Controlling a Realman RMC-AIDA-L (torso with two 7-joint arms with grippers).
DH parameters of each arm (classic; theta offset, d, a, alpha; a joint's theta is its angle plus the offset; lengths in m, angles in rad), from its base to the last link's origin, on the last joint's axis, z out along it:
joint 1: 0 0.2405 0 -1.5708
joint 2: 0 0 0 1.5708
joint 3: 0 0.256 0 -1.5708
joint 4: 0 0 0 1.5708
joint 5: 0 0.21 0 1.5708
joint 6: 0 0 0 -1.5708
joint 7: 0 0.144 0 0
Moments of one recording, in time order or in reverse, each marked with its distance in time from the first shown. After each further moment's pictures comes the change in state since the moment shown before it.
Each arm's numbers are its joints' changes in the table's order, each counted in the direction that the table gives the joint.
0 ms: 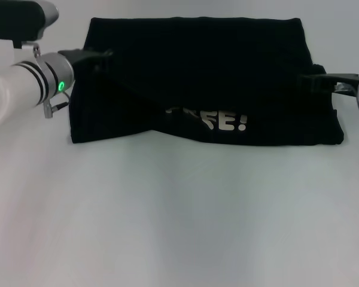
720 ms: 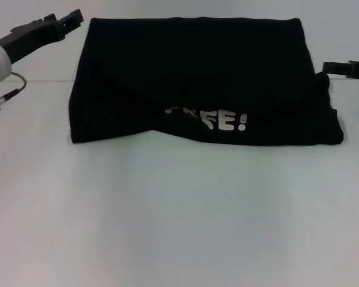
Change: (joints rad) left arm 0.229 0.006 -0.001 0.333 -0.139 -0.494 -0.188; right arm -0.146 -0.084 -0.128 -0.292 -0.019 0.426 0.379
